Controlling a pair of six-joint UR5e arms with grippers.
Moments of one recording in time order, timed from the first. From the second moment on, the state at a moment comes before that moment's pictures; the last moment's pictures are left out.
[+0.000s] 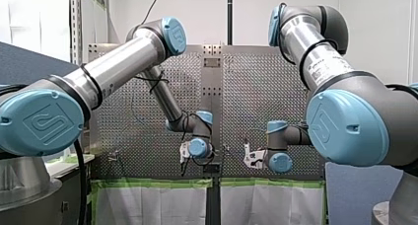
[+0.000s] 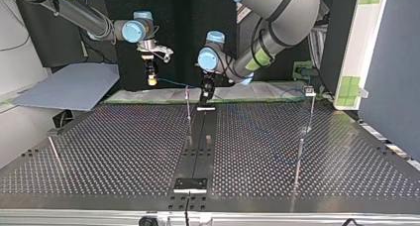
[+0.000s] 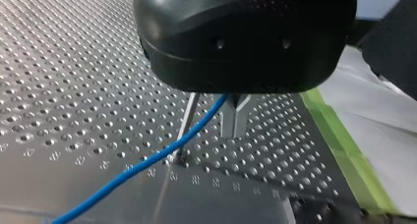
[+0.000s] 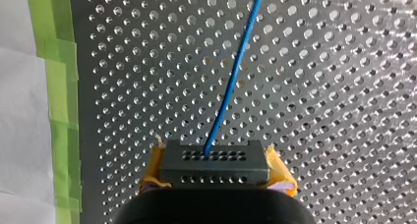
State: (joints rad) left arm -0.56 -2.51 -1.50 -2.55 -1.90 -1.66; right arm 1.96 -0.70 1.87 -1.04 1.56 1.47
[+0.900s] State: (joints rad) left arm -0.56 -2.47 -1.51 -2.56 -1.87 -1.62; right arm 1.93 -0.70 1.84 -1.01 1.52 1.47
